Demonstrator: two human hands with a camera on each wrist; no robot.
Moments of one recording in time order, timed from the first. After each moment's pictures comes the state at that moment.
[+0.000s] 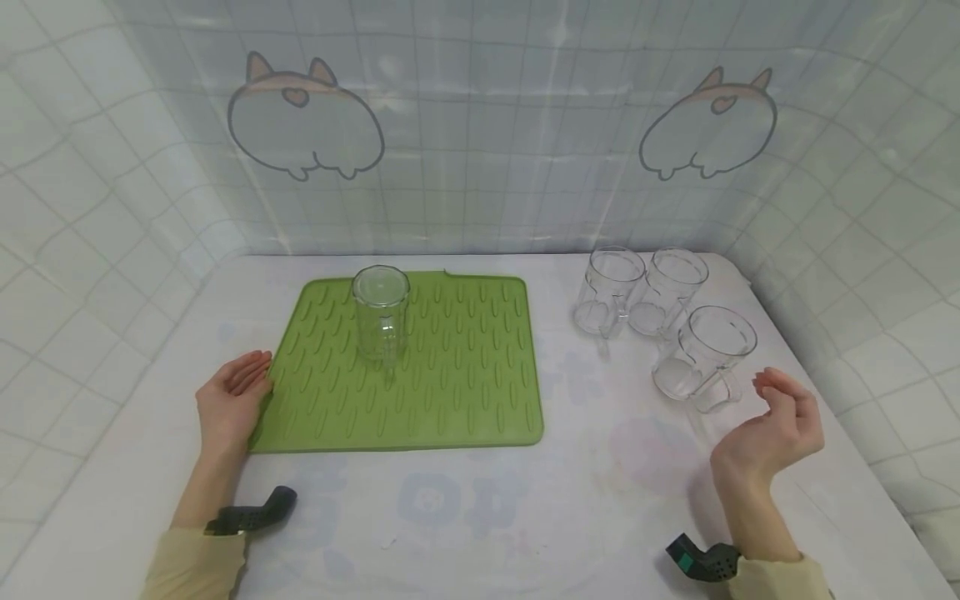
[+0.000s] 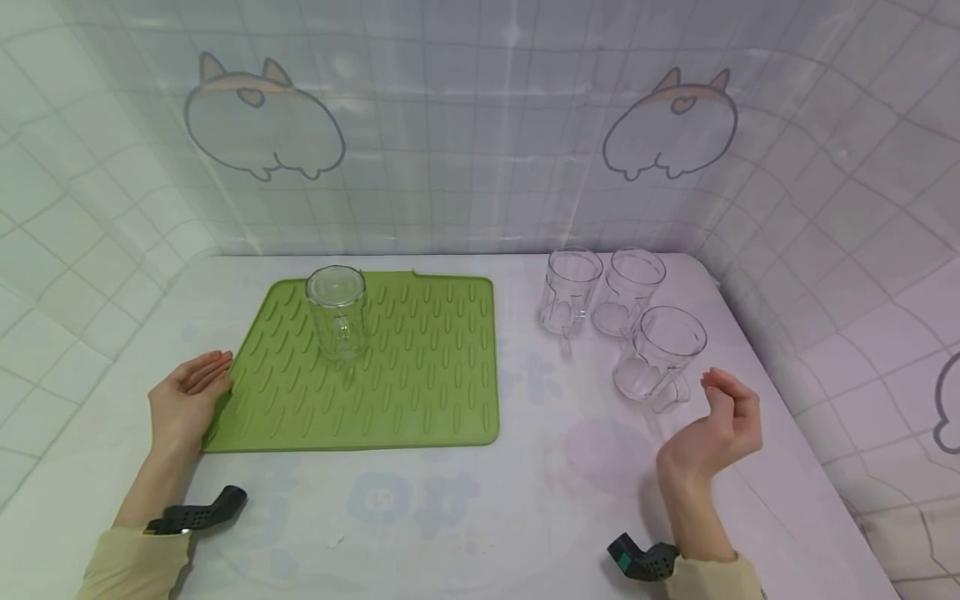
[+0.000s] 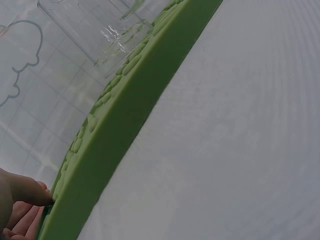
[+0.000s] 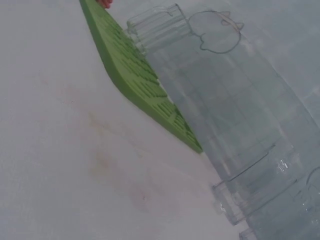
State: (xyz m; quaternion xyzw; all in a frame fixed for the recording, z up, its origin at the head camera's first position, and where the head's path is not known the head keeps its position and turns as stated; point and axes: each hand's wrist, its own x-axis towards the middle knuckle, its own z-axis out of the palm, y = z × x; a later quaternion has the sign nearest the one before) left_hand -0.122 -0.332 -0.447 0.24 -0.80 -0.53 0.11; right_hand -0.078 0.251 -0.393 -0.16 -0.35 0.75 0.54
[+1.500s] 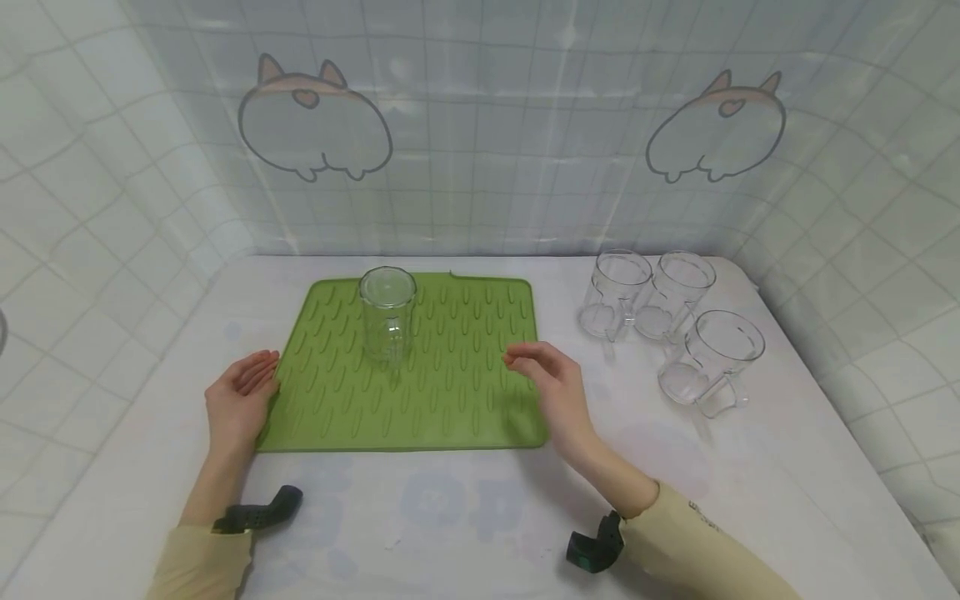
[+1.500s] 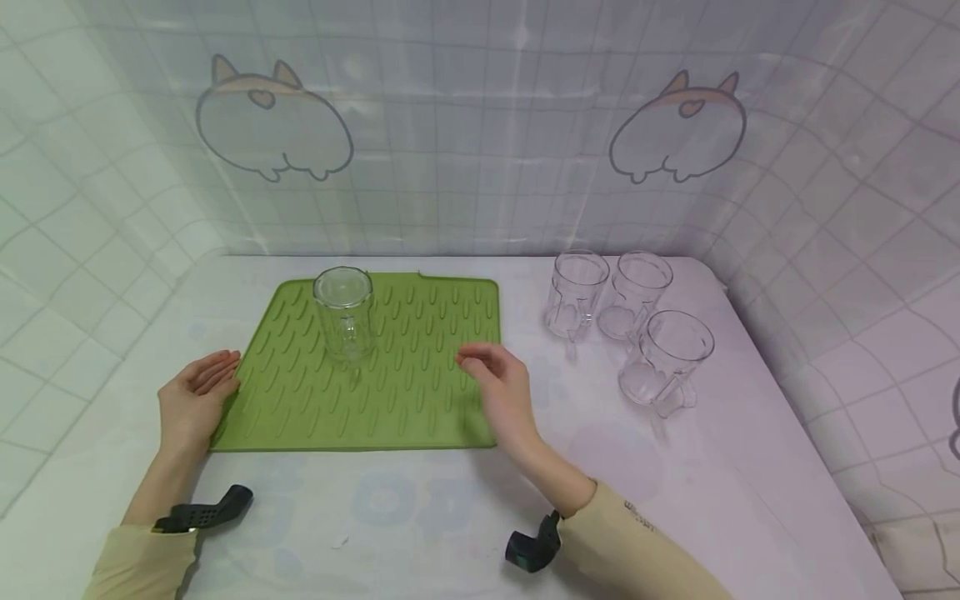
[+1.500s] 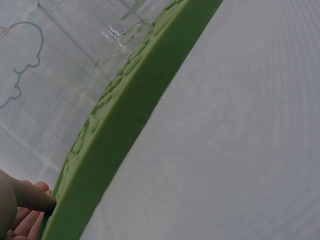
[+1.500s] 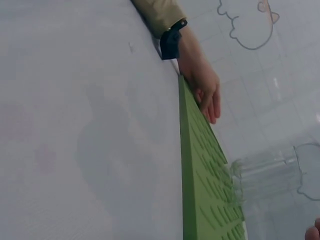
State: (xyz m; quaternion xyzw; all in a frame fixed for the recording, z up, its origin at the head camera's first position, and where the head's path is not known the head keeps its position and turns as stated) left_hand -0.121 -0.330 -0.446 0.23 -0.80 -0.54 0.12; right_hand -0.097 0.082 -0.381 0.03 -0.69 0.72 0.01
